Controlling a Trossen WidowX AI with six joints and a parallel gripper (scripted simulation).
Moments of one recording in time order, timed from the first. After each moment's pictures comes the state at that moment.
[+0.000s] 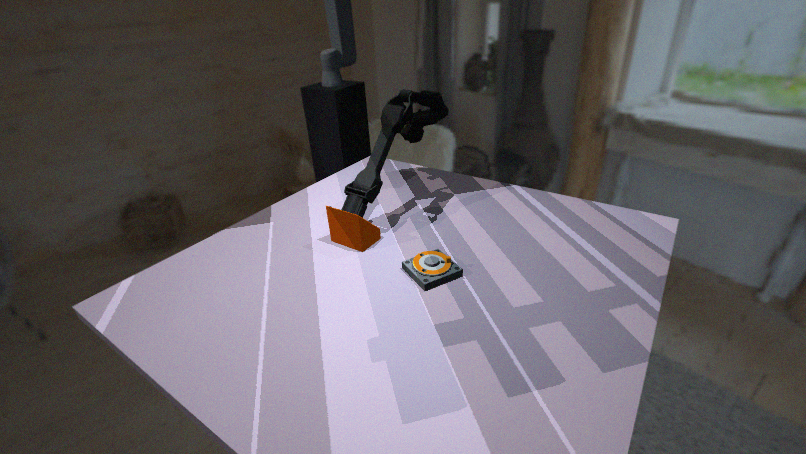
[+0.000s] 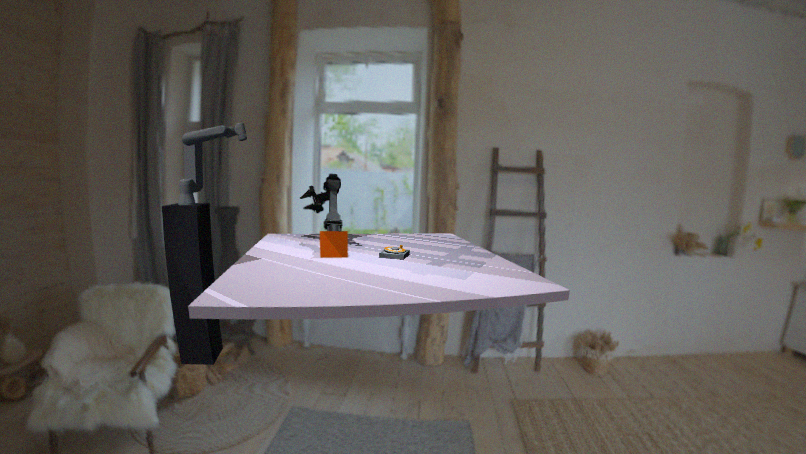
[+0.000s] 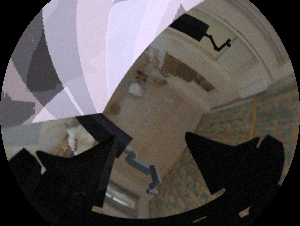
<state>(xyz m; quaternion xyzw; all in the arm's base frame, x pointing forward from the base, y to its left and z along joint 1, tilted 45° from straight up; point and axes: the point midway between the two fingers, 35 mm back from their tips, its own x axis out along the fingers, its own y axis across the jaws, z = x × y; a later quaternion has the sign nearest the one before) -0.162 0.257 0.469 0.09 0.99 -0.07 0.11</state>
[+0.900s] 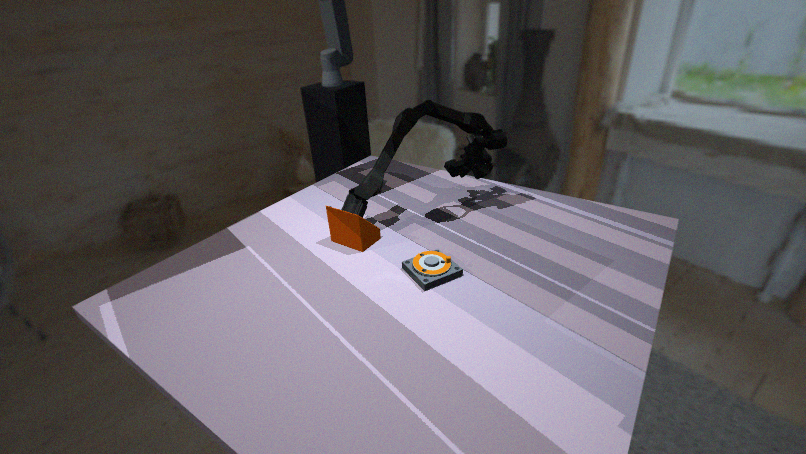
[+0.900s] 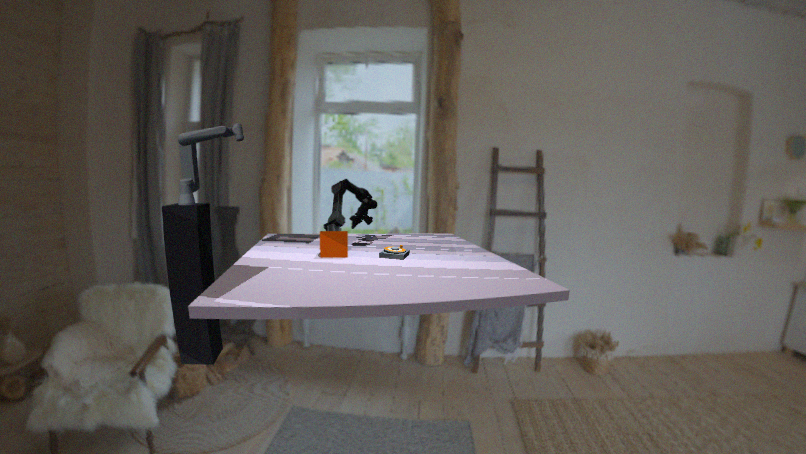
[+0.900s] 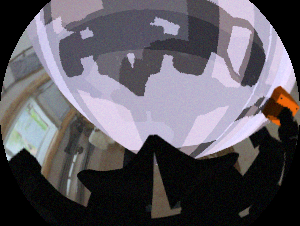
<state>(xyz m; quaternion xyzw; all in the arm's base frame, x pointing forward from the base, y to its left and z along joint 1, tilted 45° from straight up) 0.139 0.347 0.359 0.36 0.80 0.27 0.39</state>
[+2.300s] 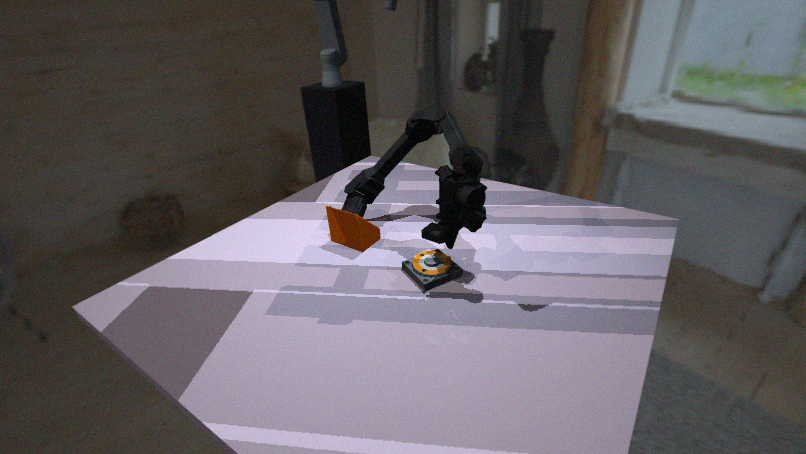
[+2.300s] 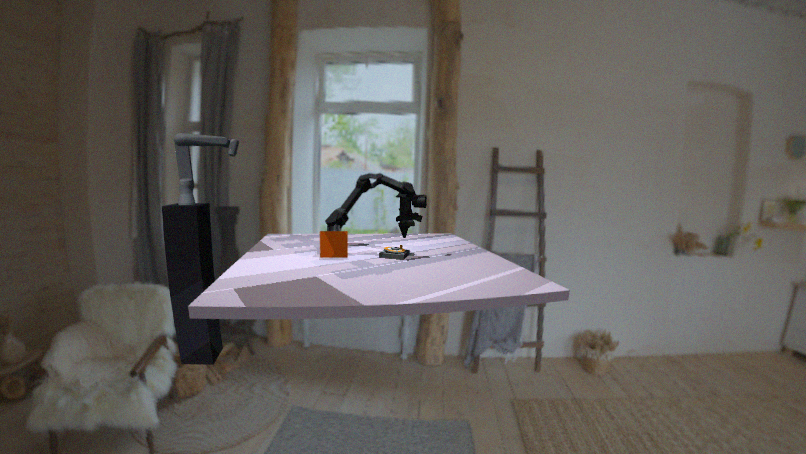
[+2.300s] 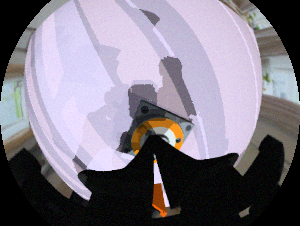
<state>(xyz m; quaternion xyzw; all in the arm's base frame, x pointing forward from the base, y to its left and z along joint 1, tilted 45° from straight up) 0.355 -0.028 0.027 0.28 0.65 0.26 0.66</state>
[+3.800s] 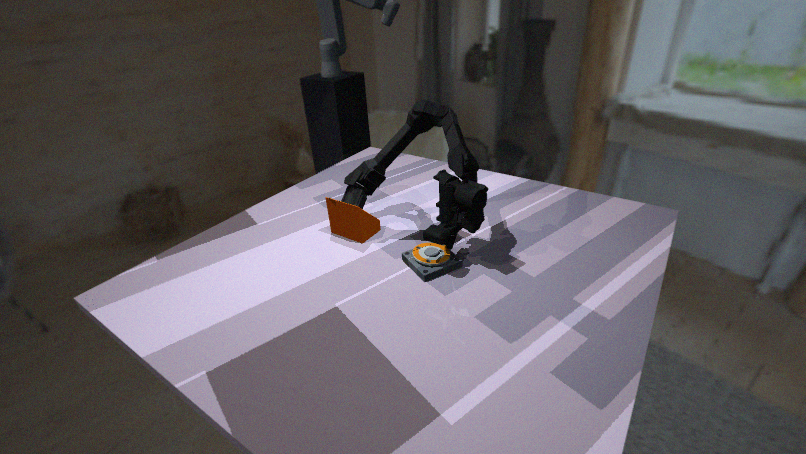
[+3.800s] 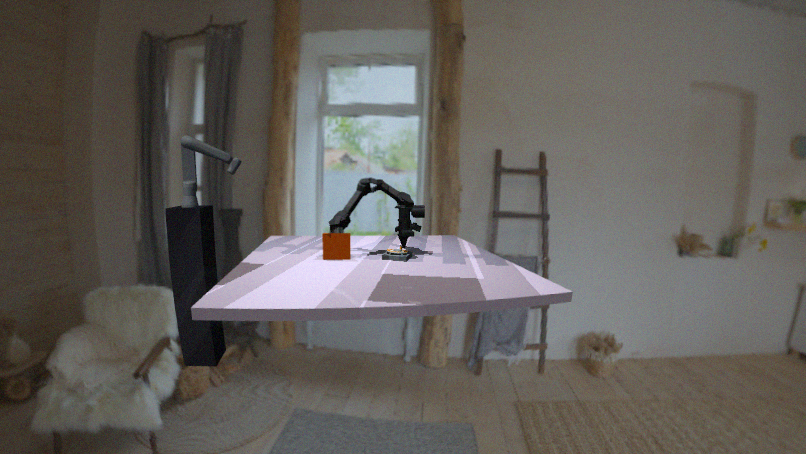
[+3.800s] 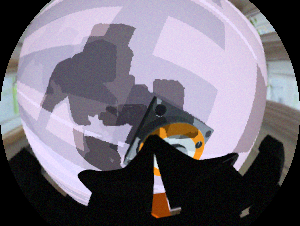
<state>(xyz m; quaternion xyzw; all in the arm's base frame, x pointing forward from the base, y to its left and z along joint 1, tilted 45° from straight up) 0.344 0.019 0.007 0.27 0.64 0.26 0.67</state>
